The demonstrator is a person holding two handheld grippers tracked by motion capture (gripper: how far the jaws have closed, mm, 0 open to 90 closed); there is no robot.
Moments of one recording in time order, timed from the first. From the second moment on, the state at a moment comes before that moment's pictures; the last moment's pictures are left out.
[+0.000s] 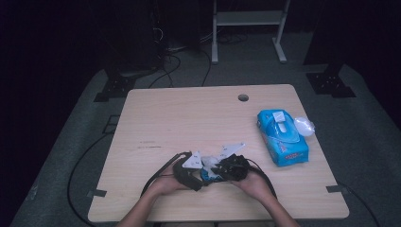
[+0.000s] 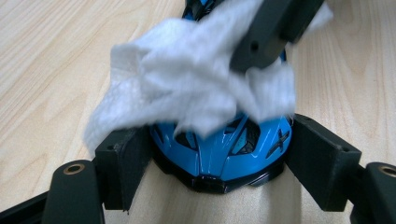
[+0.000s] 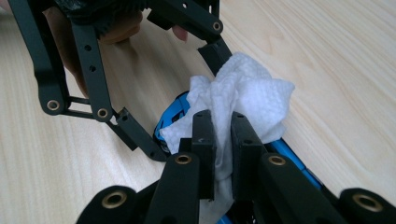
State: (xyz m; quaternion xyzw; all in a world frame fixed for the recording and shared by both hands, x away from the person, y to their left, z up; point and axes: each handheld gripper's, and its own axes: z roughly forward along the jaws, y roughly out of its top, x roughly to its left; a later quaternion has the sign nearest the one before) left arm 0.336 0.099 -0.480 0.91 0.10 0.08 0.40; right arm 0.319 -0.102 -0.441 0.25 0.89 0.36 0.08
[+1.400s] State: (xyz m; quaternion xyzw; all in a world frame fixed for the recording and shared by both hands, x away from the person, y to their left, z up) left arm 0.335 0.097 -0.481 0.91 0.11 0.08 0.40; right arm 0.324 -0.084 -0.445 0.23 0.90 0.36 0.07
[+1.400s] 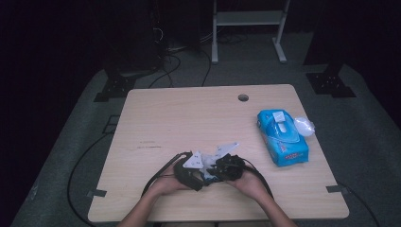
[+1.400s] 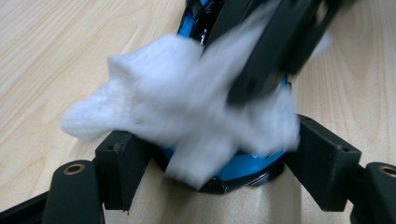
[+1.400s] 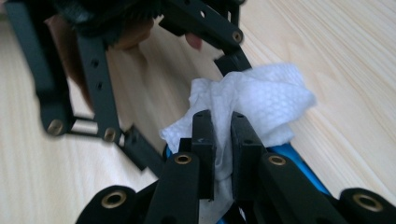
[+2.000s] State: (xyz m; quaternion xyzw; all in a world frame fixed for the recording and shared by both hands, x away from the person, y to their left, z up) left arm 0.335 0.097 -0.482 0.90 0.11 0.08 0.41; right arm 0.348 -0.108 -0.446 0.30 0.88 0.36 0.10
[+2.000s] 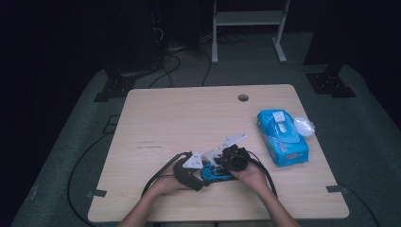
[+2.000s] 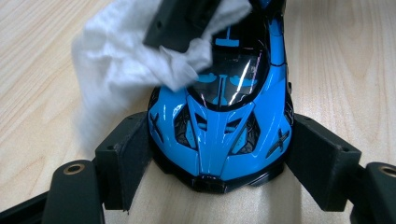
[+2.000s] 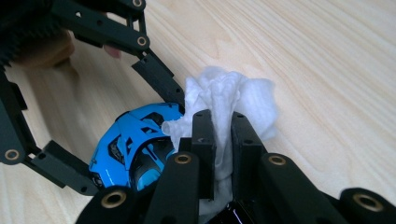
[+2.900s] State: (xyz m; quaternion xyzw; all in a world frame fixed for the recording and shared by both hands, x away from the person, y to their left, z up) left arm 0.335 0.098 -0.481 0.90 0.11 0.08 0.40; right arm 0.319 -0.157 -0.438 0.31 0.87 0.37 0.12
